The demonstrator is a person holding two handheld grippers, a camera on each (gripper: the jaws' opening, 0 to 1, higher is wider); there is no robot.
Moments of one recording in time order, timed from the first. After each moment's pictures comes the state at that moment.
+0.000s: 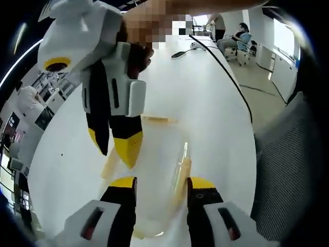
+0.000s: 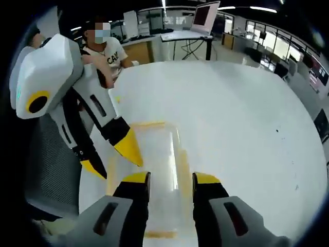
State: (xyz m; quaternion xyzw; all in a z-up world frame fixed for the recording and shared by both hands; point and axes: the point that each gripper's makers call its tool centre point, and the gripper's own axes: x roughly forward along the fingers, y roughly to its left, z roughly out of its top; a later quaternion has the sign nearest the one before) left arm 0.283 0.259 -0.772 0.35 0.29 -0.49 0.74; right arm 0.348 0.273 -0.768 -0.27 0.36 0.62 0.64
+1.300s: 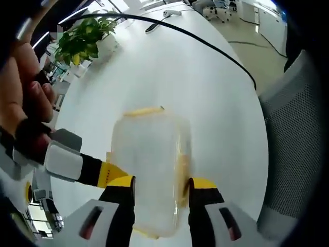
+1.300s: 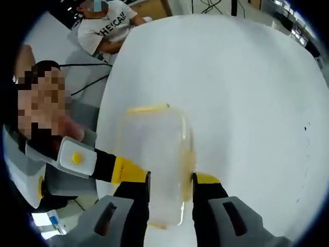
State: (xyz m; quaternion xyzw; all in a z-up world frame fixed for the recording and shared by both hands) left arm 0.283 0.253 -0.784 0.51 0.30 -0.46 0.66; right arm 0.339 0.277 -0.785 -0.37 0.51 0.61 0.47
